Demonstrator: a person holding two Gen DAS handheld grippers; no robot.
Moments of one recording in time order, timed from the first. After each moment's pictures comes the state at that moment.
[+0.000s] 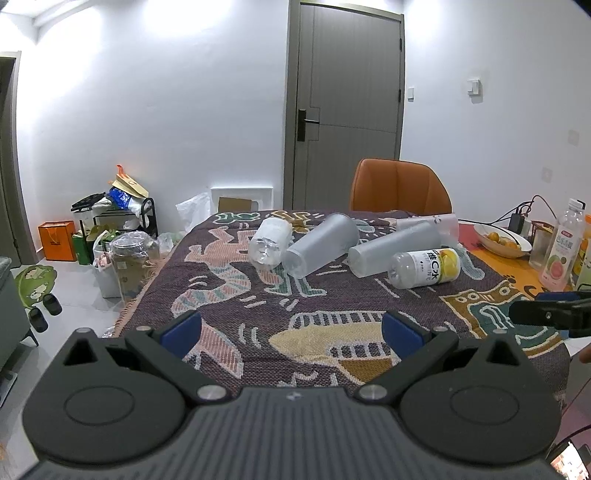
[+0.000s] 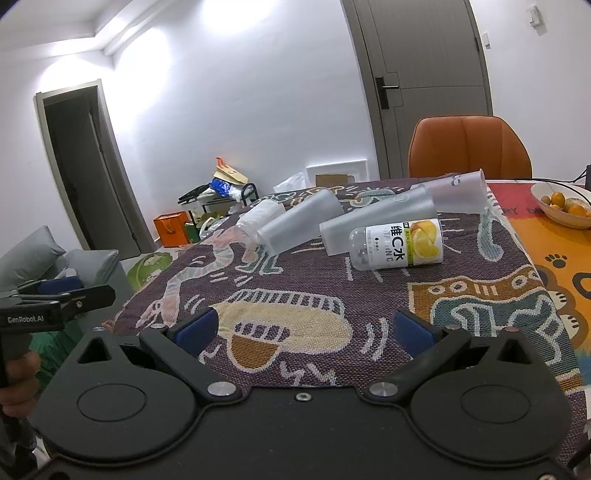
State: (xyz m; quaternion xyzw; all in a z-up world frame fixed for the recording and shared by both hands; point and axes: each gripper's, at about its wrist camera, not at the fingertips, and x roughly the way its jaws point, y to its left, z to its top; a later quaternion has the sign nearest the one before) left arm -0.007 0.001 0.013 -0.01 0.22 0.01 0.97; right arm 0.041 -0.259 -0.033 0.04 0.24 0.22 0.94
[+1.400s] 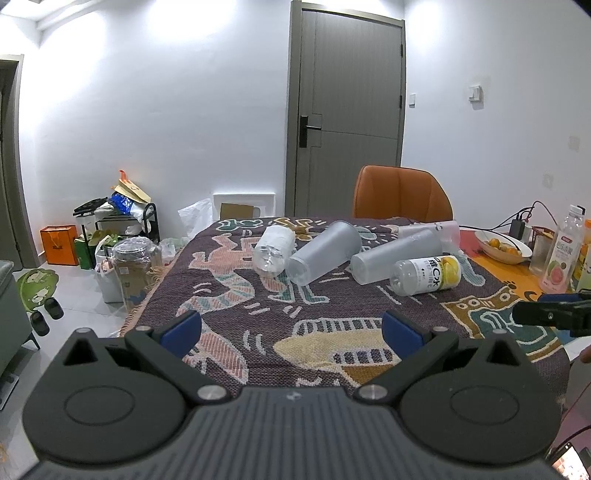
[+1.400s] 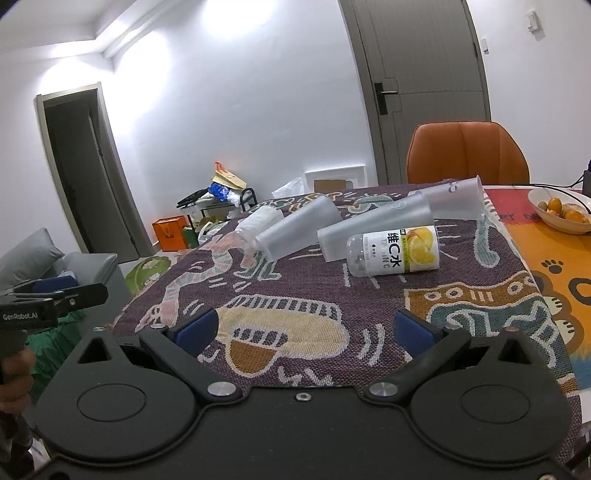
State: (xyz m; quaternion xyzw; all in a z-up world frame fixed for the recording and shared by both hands) left arm -0.012 0.006 0.019 -0.01 0.21 0.01 0.98; right arm 0.039 -0.260 -0.031 0.04 0.23 0.22 0.95
